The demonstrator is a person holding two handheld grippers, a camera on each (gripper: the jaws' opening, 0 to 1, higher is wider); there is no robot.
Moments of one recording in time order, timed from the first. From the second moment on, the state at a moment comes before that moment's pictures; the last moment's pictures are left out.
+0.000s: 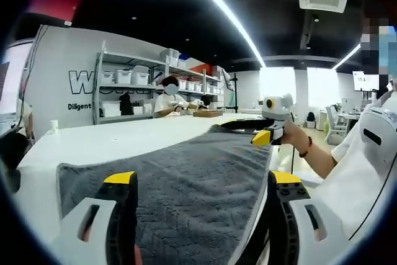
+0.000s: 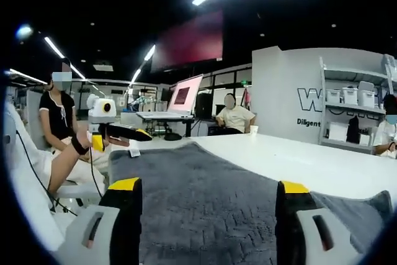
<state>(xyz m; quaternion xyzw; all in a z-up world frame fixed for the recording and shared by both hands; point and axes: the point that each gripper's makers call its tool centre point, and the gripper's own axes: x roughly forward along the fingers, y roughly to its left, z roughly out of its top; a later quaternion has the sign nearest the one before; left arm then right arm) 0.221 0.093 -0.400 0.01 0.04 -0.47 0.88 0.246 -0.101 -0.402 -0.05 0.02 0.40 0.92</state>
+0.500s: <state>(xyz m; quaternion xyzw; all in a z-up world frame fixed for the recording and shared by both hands) 0.216 0.094 -0.405 0.01 0.04 -0.47 0.88 0.233 -0.120 -0.418 -0.05 0.03 0.39 0.92</state>
